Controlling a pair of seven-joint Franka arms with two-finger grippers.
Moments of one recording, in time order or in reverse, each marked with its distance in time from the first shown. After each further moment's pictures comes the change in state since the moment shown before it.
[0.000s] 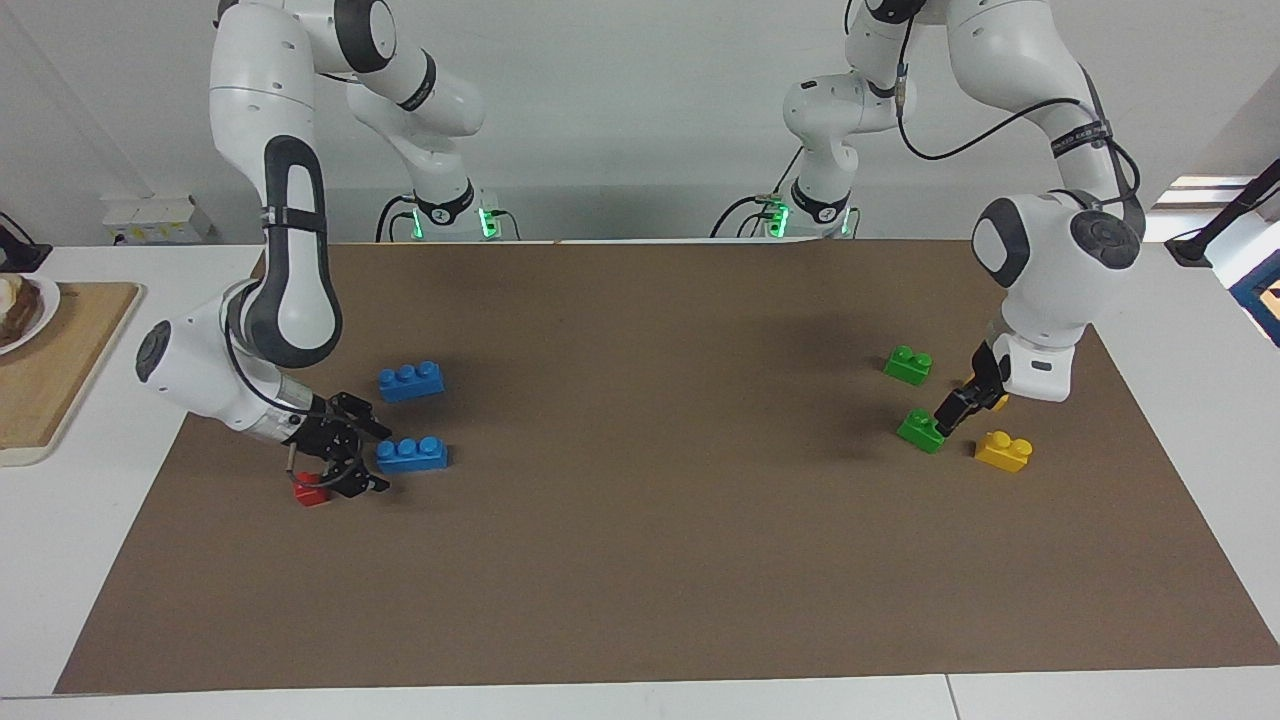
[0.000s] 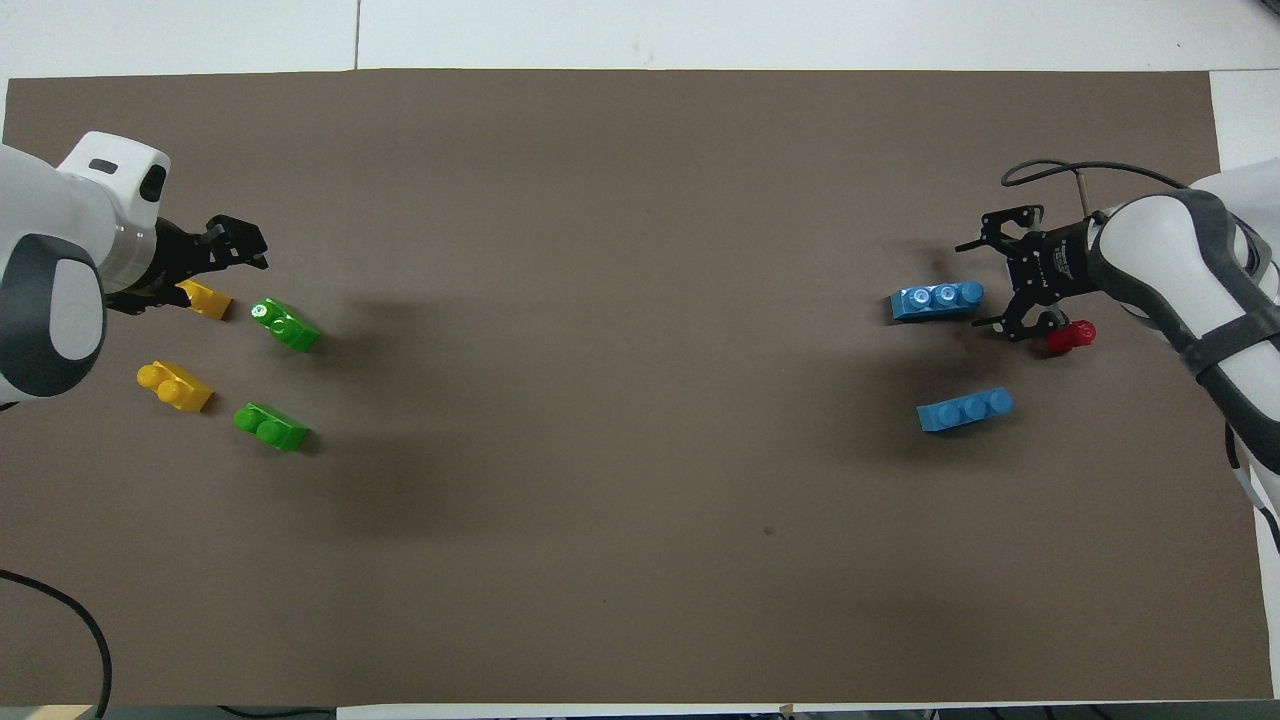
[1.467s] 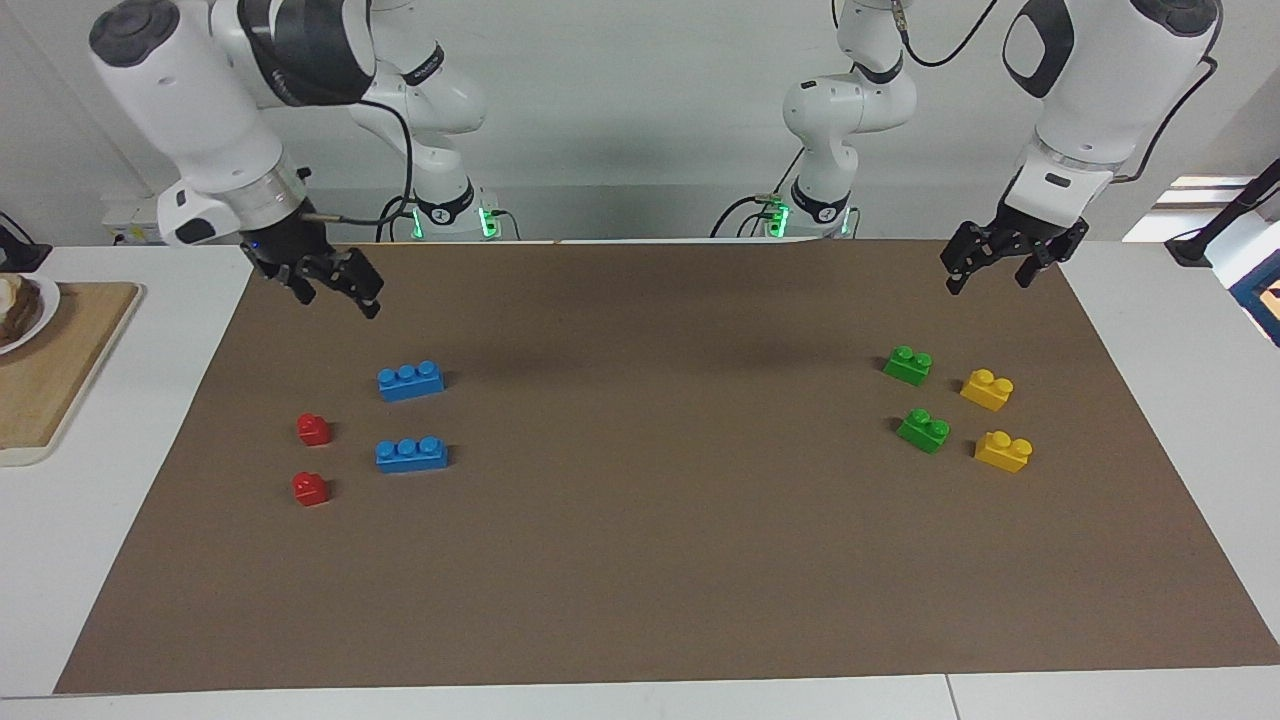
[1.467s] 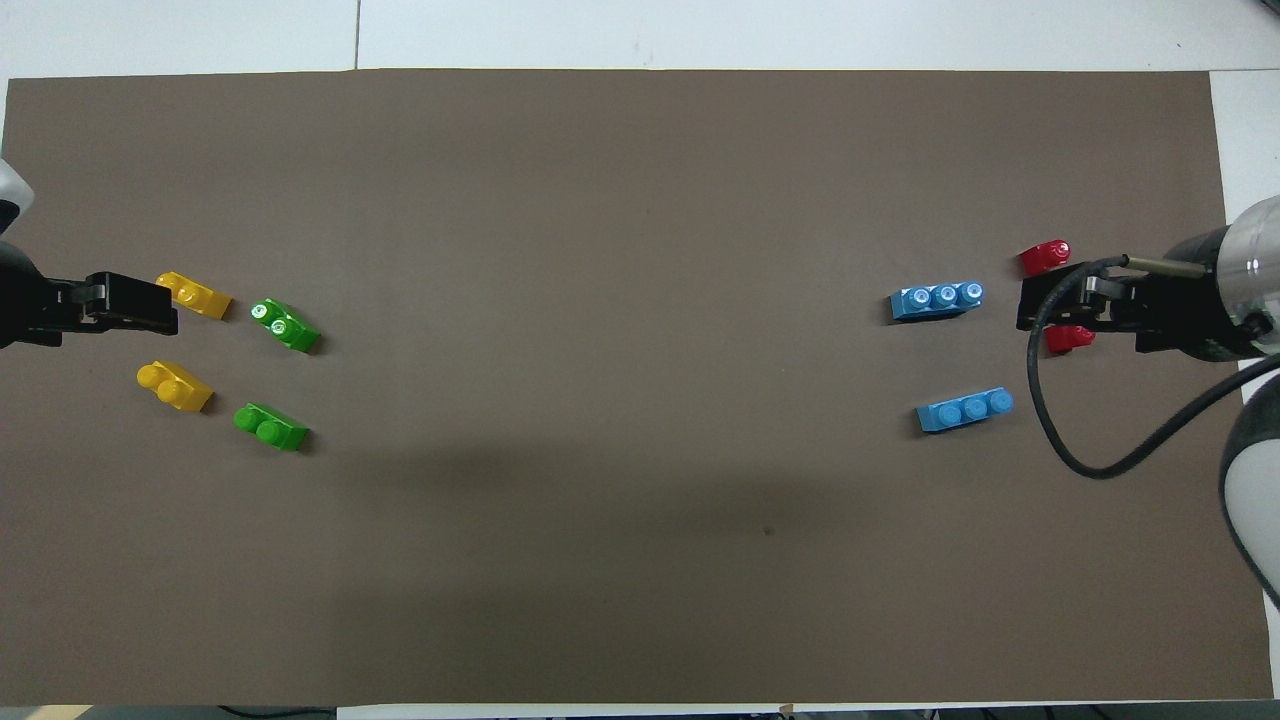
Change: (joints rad) left arm -0.003 -0.275 -0.048 0.138 -0.001 -0.469 0.279; right arm 0.237 -0.542 0.022 0.116 -0.479 -0.488 -0.608
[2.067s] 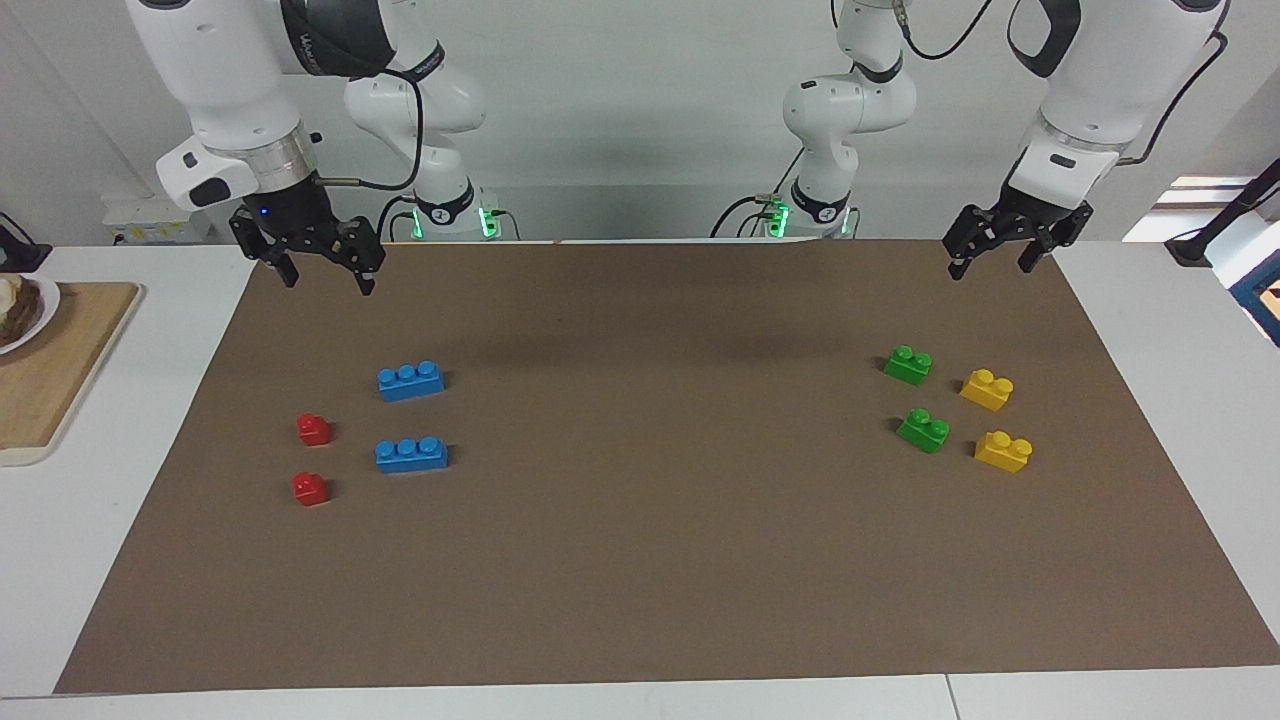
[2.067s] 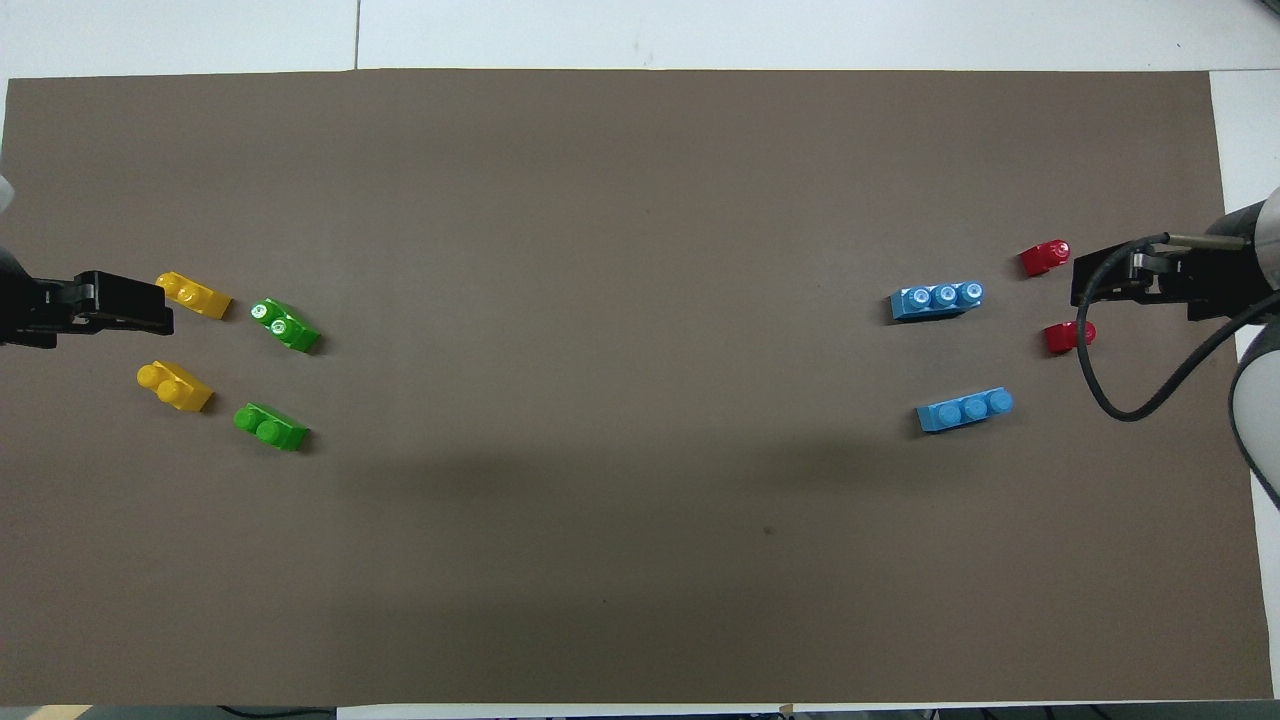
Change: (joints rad) left arm 0.000 -0.008 0.001 0.009 -0.023 -0.008 -0.013; right arm -0.064 0.064 -0.023 -0.009 -0.073 0.053 -0.111
